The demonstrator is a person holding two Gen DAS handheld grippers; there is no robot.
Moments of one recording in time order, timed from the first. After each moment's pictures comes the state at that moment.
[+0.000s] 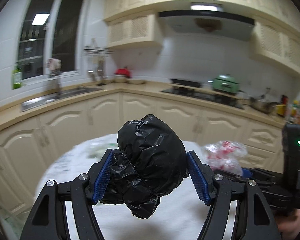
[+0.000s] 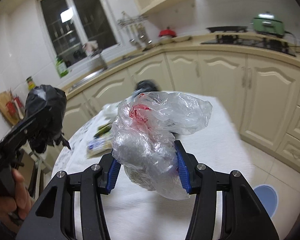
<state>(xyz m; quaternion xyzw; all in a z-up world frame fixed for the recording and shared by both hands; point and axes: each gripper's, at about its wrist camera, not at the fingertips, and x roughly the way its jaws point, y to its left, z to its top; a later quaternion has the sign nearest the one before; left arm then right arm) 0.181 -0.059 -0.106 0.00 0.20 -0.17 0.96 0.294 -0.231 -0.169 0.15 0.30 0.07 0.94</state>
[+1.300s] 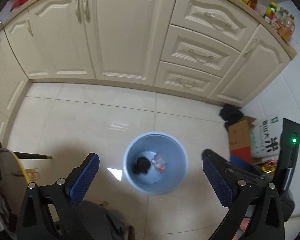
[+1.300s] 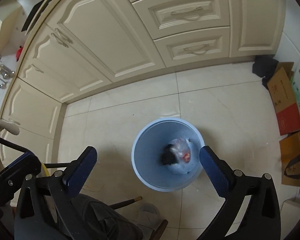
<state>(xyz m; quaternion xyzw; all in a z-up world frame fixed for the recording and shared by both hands) 0.371 -0.604 -0.410 0.15 0.52 -0.32 0.78 0.179 -0.628 -0.440 0.39 0.43 -0.26 0.78</state>
